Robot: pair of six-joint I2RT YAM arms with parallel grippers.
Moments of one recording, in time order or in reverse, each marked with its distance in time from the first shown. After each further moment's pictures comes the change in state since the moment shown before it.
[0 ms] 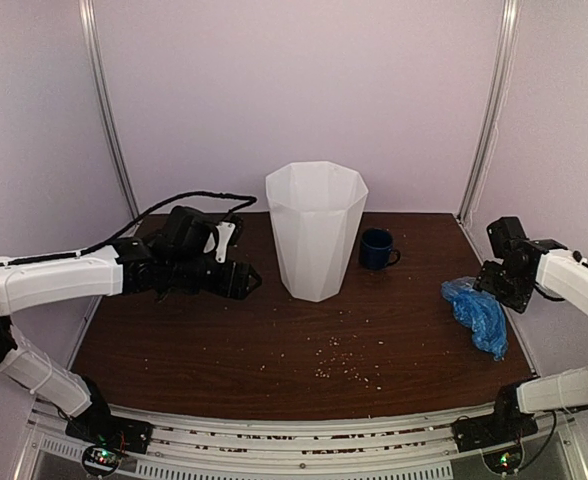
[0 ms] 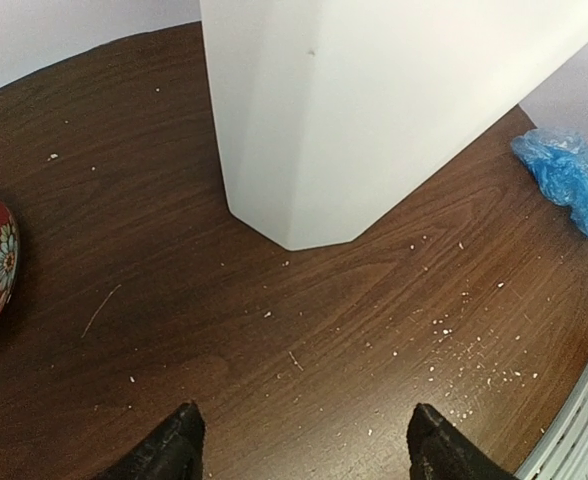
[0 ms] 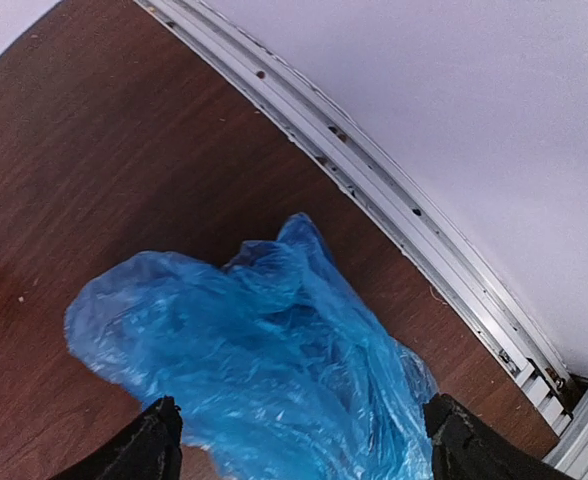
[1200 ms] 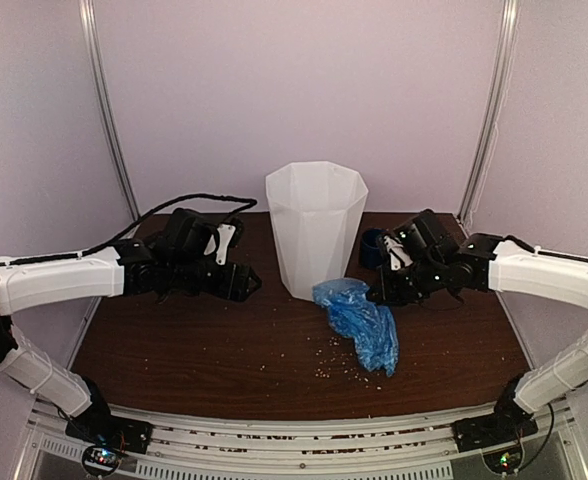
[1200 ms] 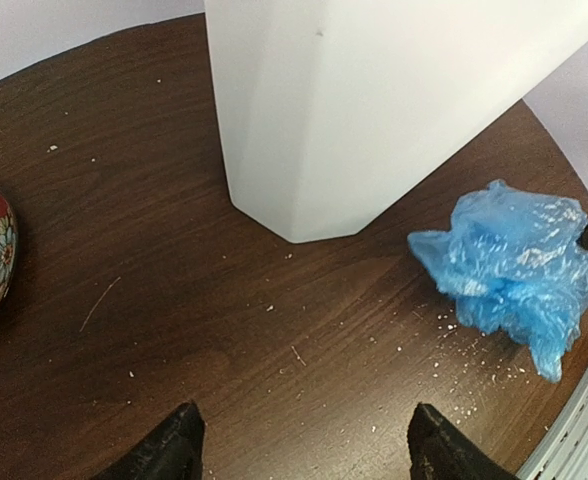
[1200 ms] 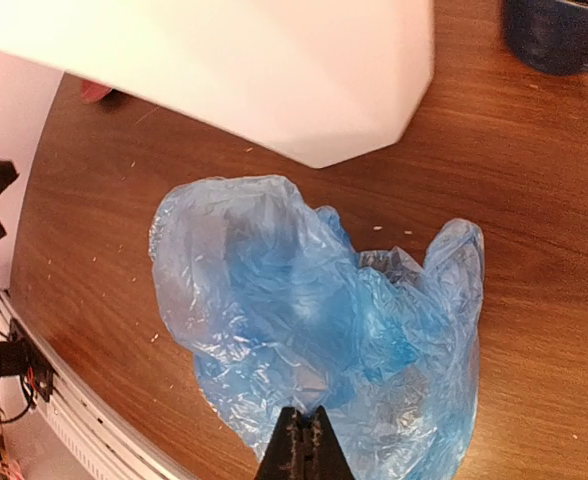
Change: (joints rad) left arm 0.000 0.006 -0.009 0.002 -0.010 -0.003; right arm 0.653 0.192 0.150 0.269 -0.506 -0.083
